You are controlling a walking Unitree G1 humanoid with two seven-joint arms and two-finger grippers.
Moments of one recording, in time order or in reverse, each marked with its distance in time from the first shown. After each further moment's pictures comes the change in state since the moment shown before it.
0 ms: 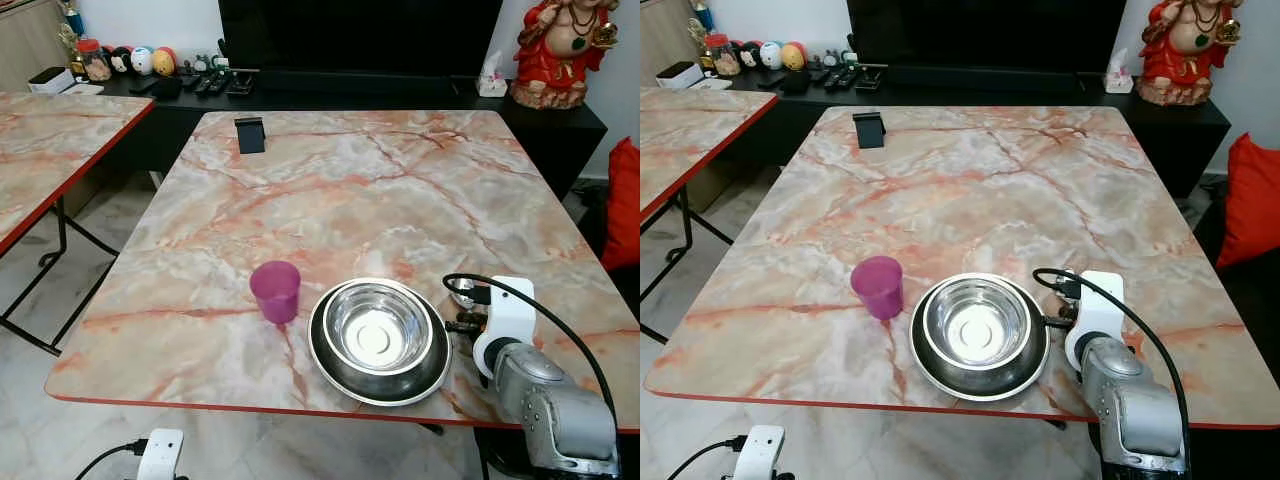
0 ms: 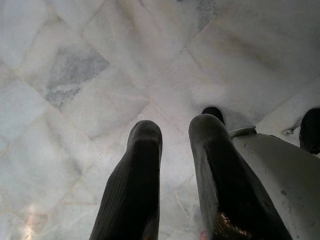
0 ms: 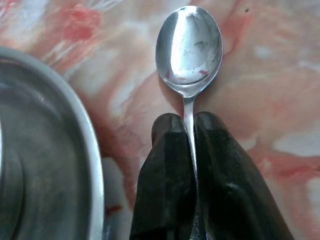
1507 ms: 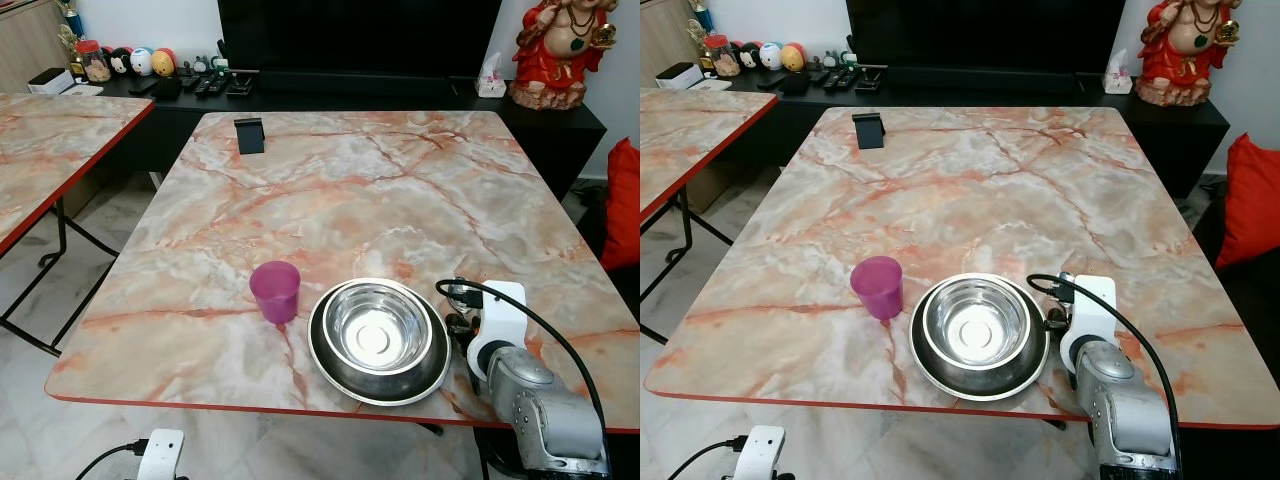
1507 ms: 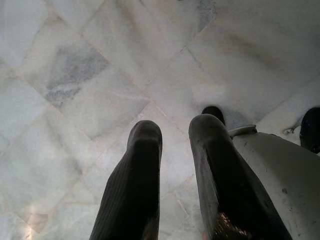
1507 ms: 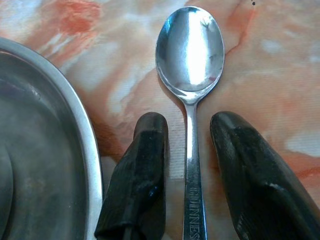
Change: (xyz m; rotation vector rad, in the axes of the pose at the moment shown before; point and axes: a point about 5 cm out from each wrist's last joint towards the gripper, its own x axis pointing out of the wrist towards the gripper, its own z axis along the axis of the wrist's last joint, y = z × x) left arm 0.000 0.000 0.000 0.005 0.001 -0.002; right arm 0.006 0.000 -0.005 -0.014 -0.012 -0.028
